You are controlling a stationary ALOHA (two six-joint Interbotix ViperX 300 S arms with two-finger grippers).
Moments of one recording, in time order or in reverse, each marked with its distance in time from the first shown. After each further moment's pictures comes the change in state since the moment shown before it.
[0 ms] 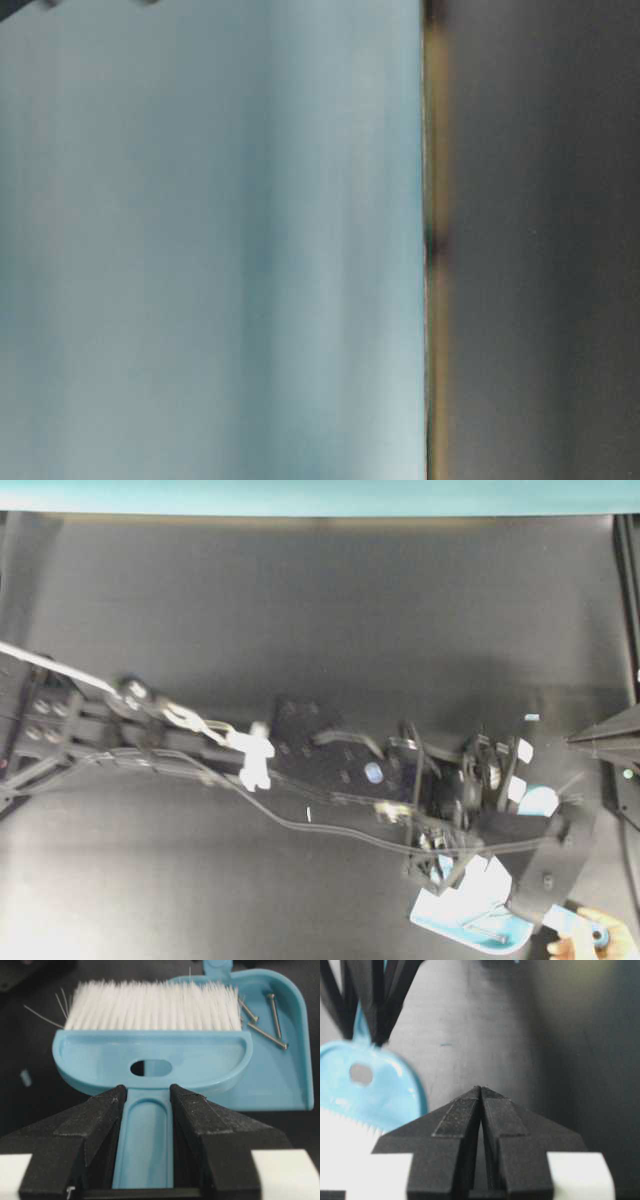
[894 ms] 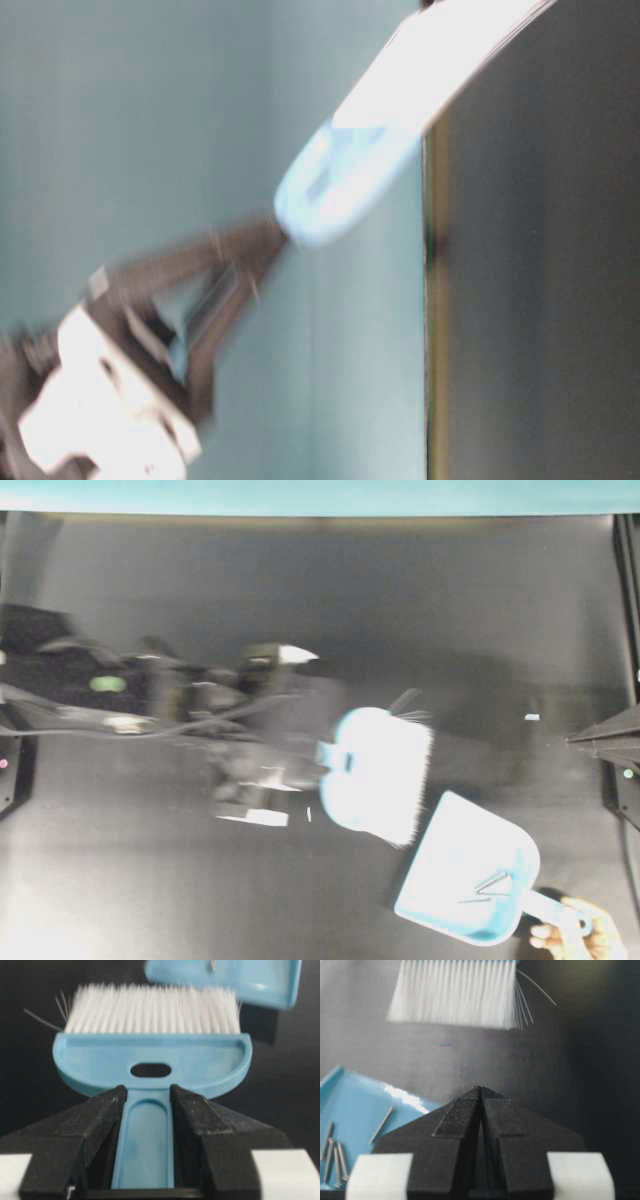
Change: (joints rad) left arm 0.092 -0.746 1.083 0.002 -0.508 -0.279; right arm 0.002 0.002 0.000 0.002 -0.002 0.000
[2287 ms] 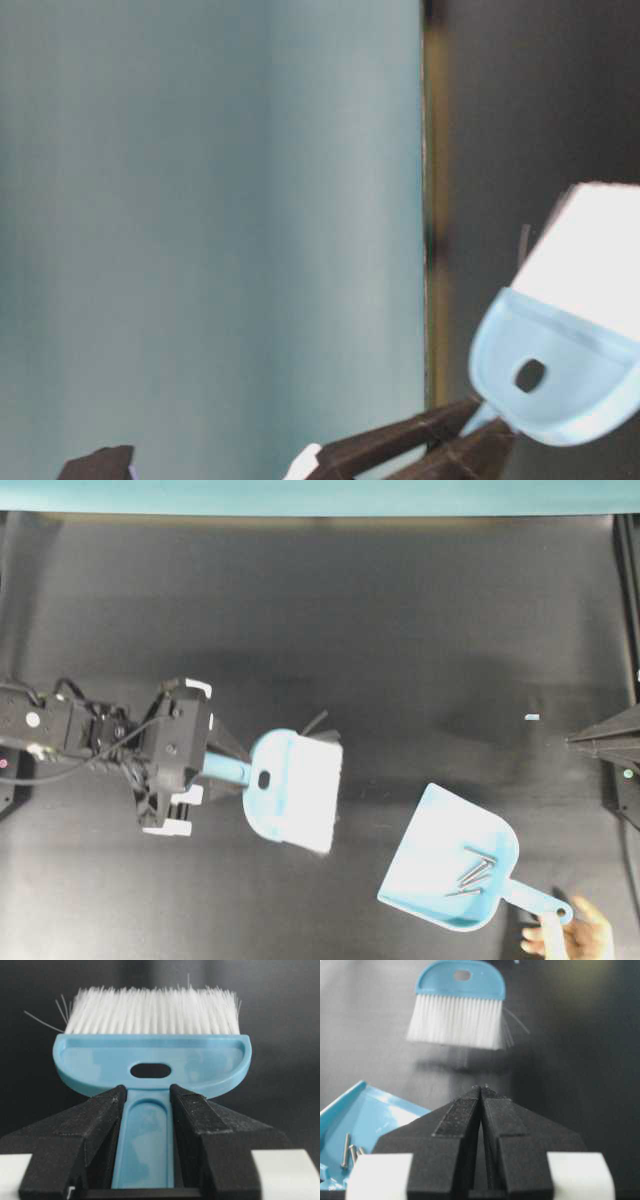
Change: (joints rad) left arm -0.018 -0.048 0.451 0.000 -0.439 -0.121; right arm -0.002 -0.002 0.000 -0.002 0.000 0.000
